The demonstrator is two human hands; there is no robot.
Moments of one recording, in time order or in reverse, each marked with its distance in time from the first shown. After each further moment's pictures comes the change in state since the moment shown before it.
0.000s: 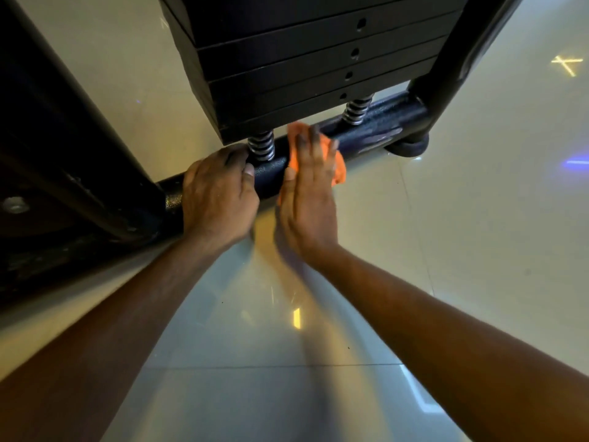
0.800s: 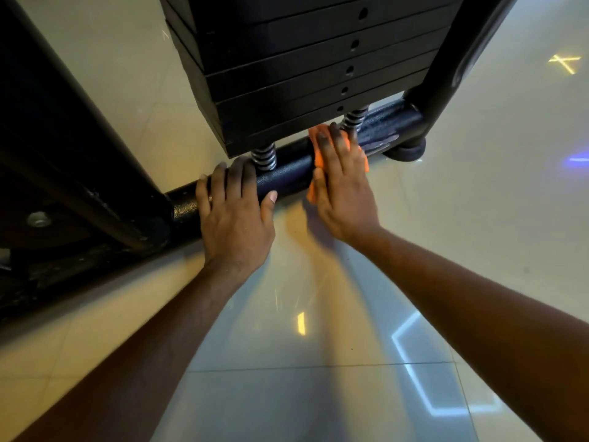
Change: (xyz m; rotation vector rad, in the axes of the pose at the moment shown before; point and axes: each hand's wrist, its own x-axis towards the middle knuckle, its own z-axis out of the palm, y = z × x) left_hand -0.028 0.012 0.014 0.264 0.037 0.040; right_hand 0.034 0.050 -0.049 -0.289 -0.147 -0.129
